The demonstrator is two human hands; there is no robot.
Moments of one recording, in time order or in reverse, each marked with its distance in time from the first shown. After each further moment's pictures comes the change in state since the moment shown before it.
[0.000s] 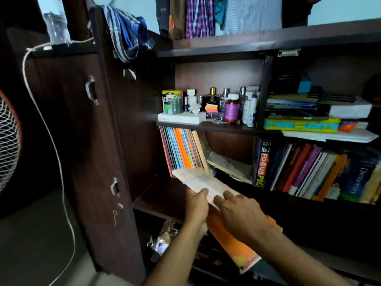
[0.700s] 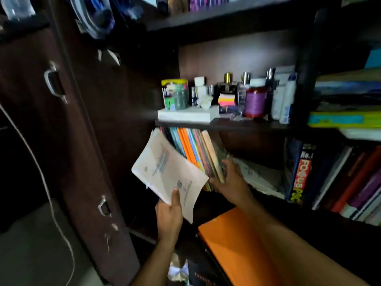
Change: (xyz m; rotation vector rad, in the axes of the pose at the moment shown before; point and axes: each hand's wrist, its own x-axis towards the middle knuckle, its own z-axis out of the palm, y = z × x) left_hand 0.136 -0.014 -0.072 0.374 0.321 0.357; right_hand 0.218 0.058 0.131 0.956 0.240 0.310
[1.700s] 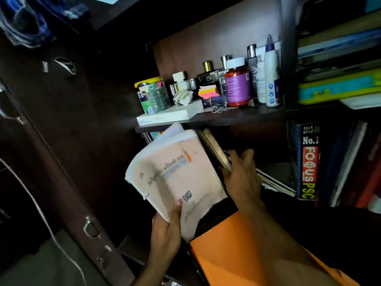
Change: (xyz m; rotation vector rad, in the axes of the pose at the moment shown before) left_hand -0.025 0.011 0.011 0.059 -0.188 0.153; right_hand 0.022 0.030 -0.003 -0.260 0.349 0.021
